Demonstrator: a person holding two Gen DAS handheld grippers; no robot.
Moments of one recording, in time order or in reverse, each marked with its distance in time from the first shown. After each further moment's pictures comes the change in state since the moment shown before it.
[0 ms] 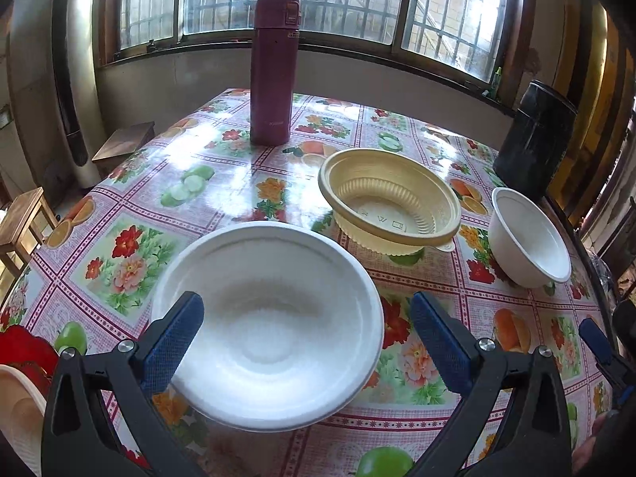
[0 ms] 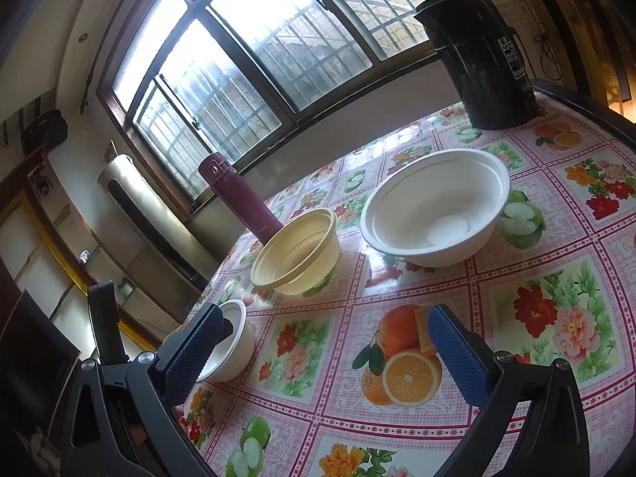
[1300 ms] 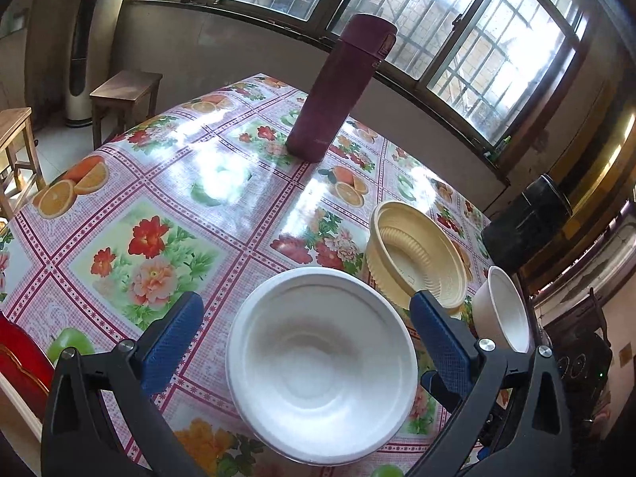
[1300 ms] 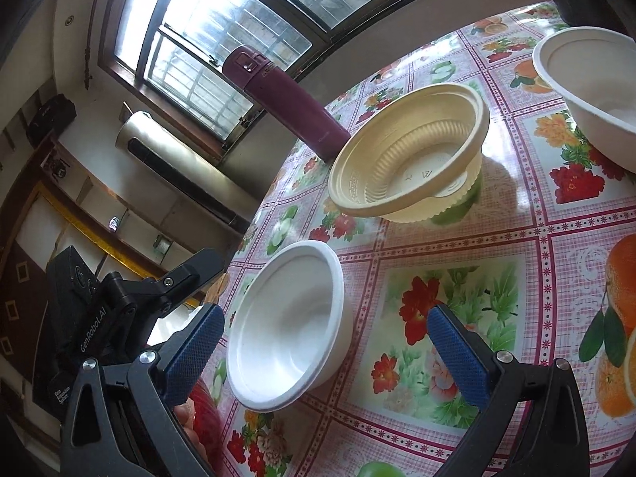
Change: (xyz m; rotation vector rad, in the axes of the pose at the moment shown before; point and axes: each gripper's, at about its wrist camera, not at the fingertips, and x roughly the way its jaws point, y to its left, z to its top) left arm 0.012 0.084 0.024 -0.273 0.025 -0.166; right arm 0.147 0.081 -0.034 0.063 0.275 0.152
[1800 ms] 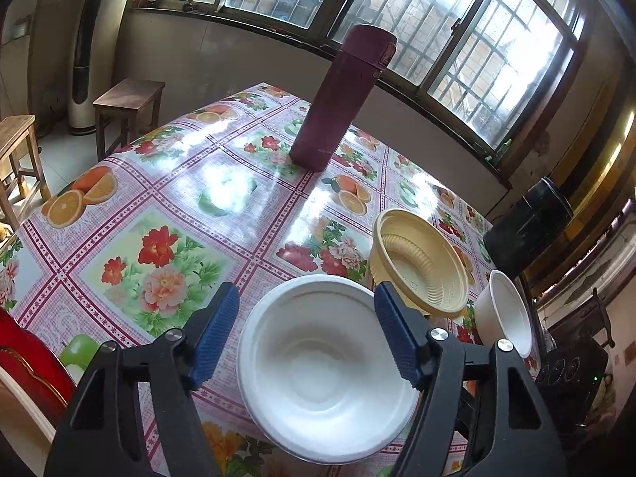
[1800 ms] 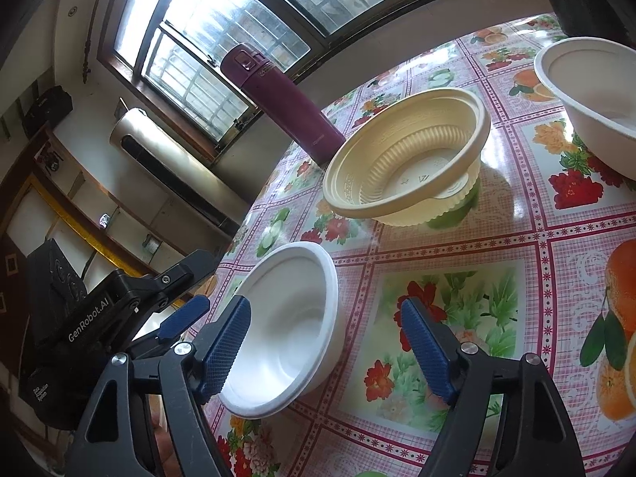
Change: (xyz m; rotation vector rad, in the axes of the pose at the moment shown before) left arm -0.006 0.004 0.001 0.004 -0.026 -0.005; right arm 0.004 0.003 -0.004 -0.027 -0.024 -0.029
